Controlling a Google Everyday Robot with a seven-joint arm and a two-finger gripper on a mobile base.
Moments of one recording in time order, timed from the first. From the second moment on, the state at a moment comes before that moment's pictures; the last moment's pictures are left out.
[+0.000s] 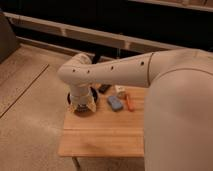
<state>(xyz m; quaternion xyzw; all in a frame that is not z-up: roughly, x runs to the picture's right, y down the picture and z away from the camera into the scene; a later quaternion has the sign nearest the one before) -0.108 0.103 0.703 -0.26 0.23 0.64 0.68</state>
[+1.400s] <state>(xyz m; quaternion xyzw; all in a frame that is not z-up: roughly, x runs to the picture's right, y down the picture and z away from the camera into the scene) -0.104 -0.016 0.672 -0.19 0.00 0.77 0.61</state>
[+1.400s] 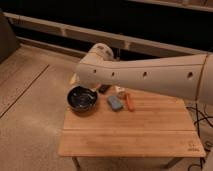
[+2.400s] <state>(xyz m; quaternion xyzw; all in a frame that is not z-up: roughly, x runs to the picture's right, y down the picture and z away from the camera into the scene) 0.028 -0.096 0.771 -0.09 0.05 0.77 0.63</state>
